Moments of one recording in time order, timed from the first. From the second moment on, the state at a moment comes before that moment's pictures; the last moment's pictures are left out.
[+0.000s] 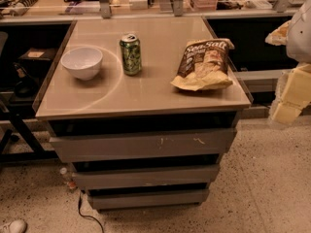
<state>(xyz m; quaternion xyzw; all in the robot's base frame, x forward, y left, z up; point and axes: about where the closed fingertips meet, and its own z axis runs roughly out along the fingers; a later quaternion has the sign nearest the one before) 0.438 -0.217 0.976 -0.60 0.78 -0.03 0.16</state>
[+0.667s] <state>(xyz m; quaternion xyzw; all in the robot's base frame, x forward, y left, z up) 0.415 -0.208 0.941 -0.58 0.79 -0.01 0.18</state>
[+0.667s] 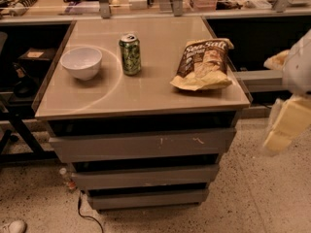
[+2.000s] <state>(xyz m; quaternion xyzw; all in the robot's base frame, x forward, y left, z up) 0.335 -0.195 0.759 -0.54 0.82 0.11 0.12</state>
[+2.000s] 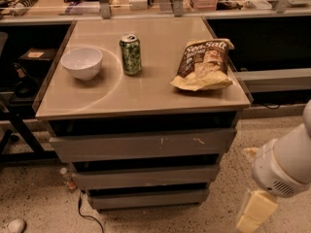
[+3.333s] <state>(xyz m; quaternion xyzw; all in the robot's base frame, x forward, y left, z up) 0.292 -0.151 0.604 -0.49 0.84 0.22 0.09</state>
